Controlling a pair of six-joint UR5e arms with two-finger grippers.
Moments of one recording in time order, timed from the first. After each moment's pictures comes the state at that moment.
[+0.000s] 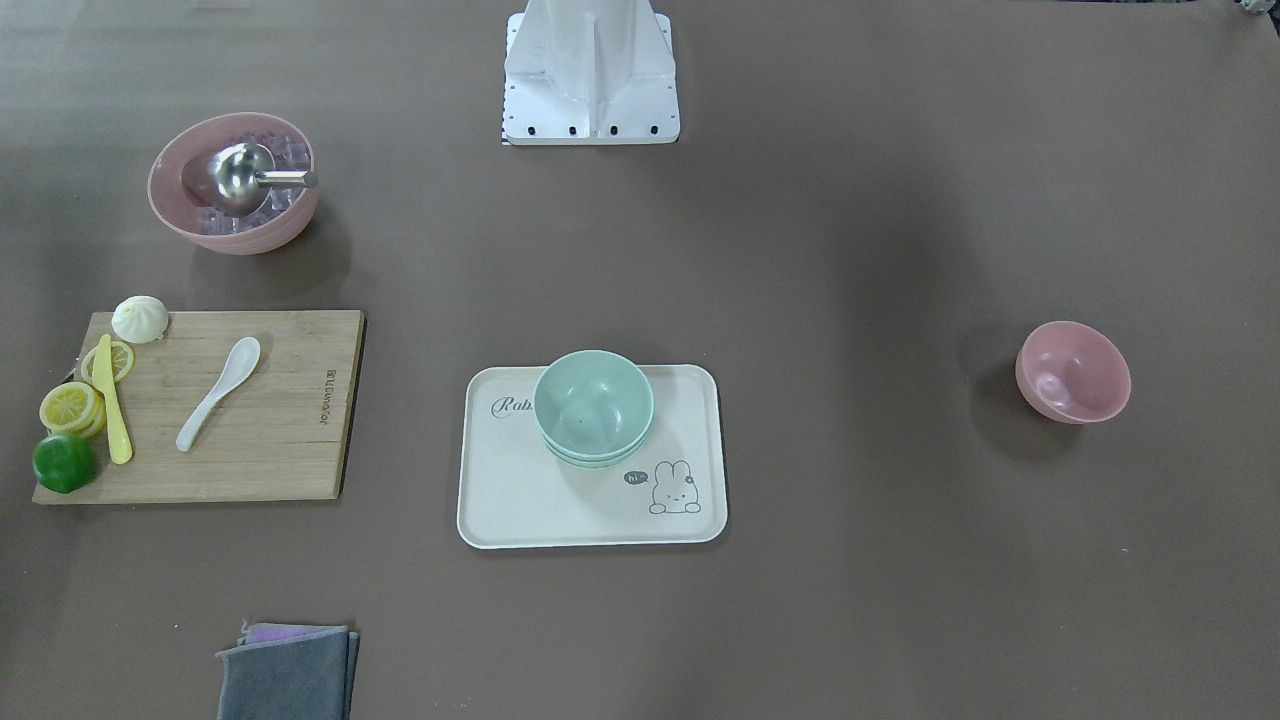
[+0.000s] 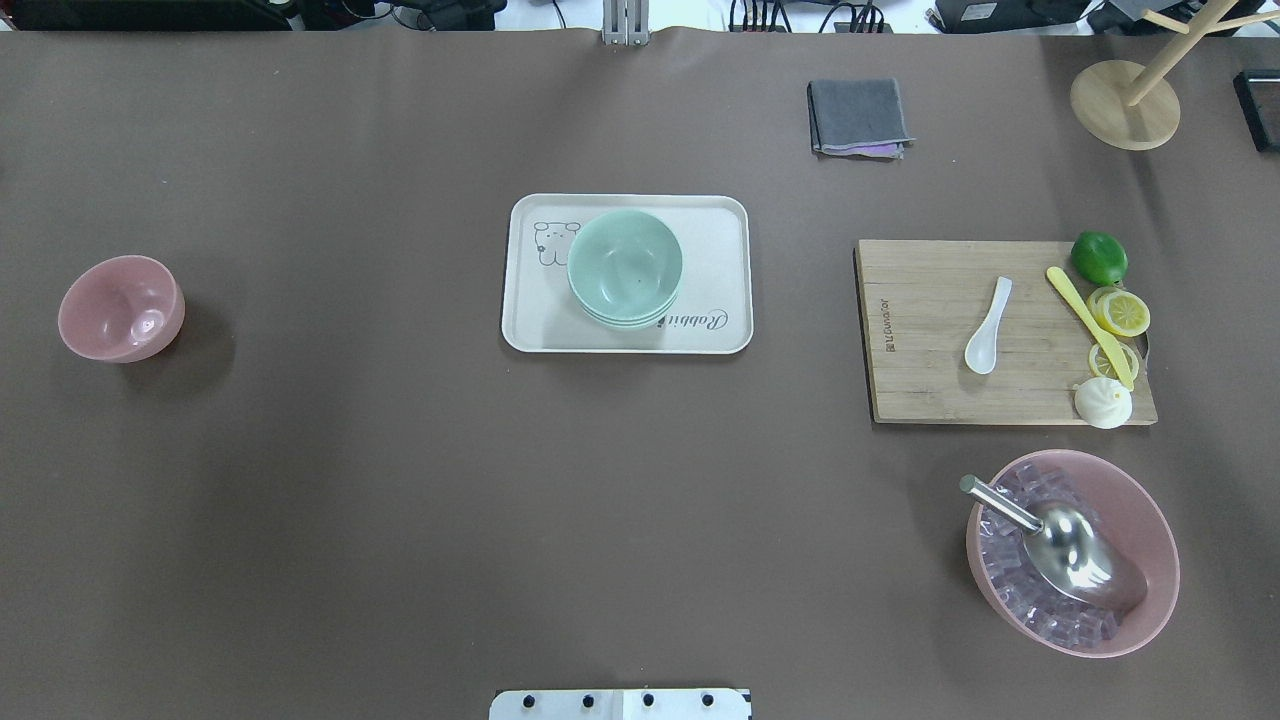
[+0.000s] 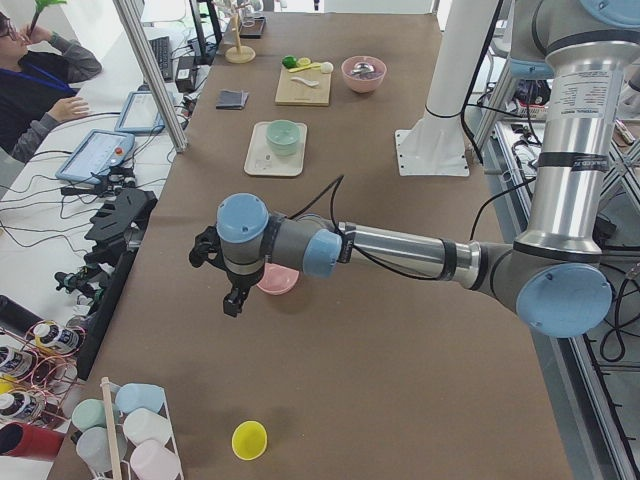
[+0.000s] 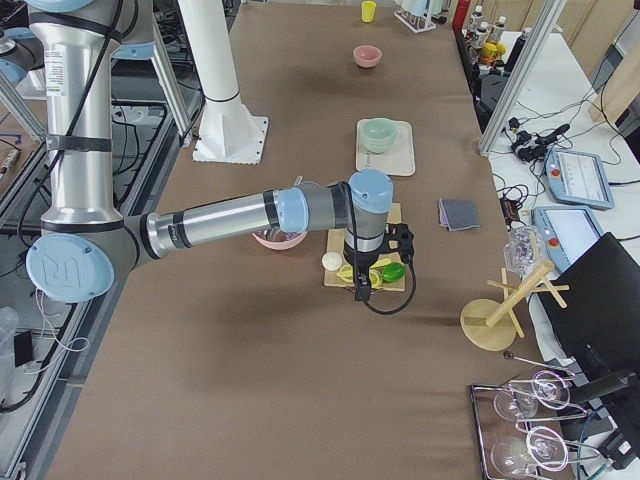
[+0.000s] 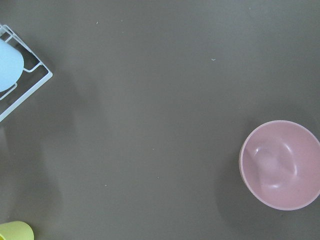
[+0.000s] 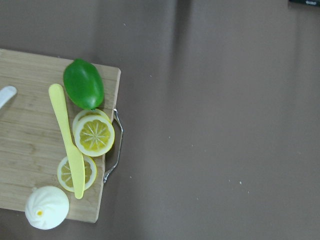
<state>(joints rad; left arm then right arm) -1.55 -1.69 -1.62 -1.69 -2.43 0.11 1.46 -1.59 1.85 -1.66 2.31 0.04</state>
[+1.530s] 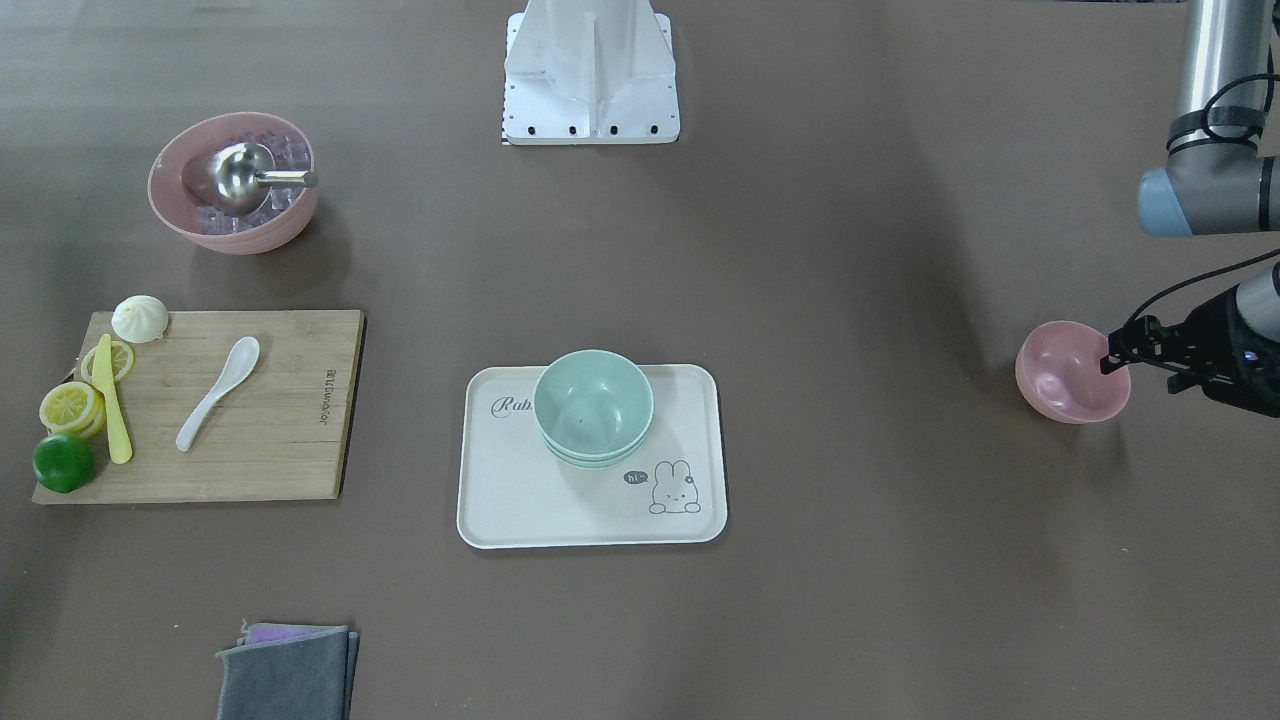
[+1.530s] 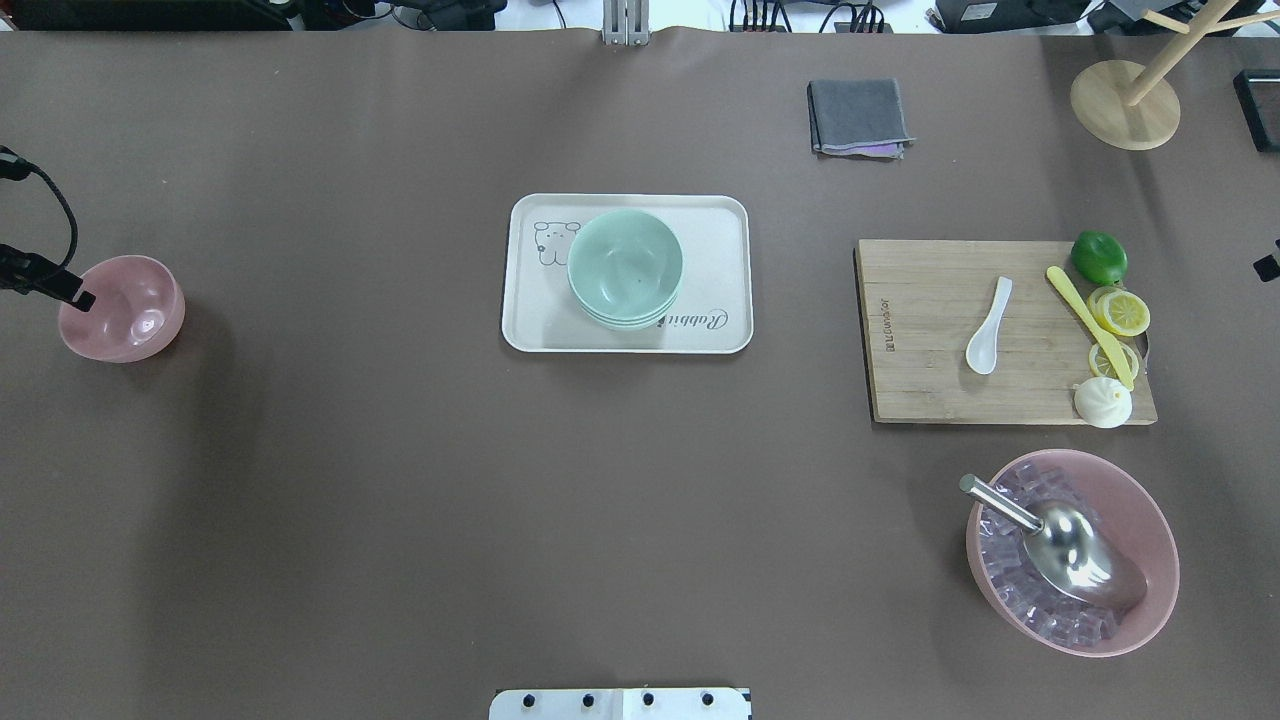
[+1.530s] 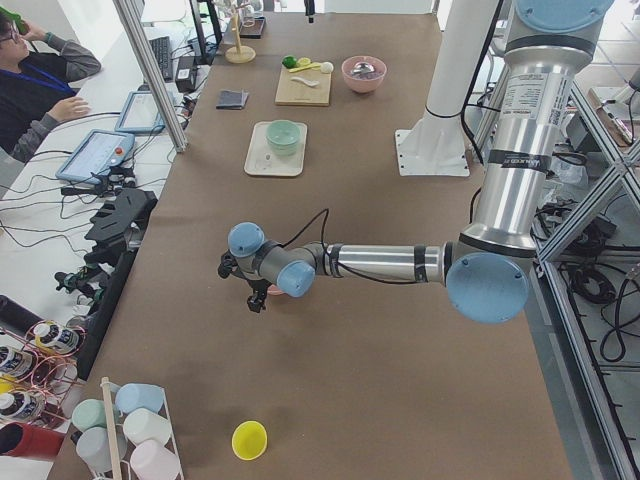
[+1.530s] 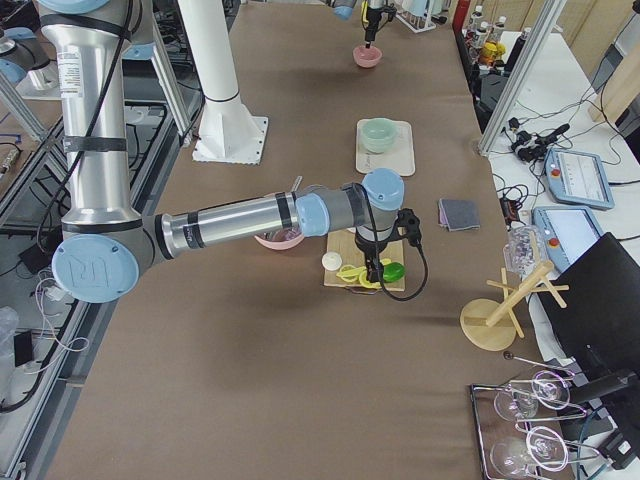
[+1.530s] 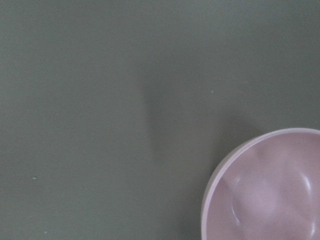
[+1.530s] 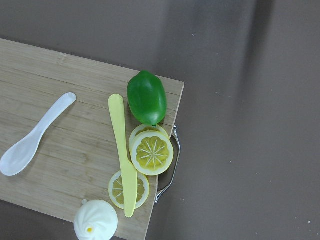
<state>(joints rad) -1.18 -1.73 -1.33 -2.09 -2.37 -0.28 1.38 -1.56 1.79 -1.57 2.41 0.07</state>
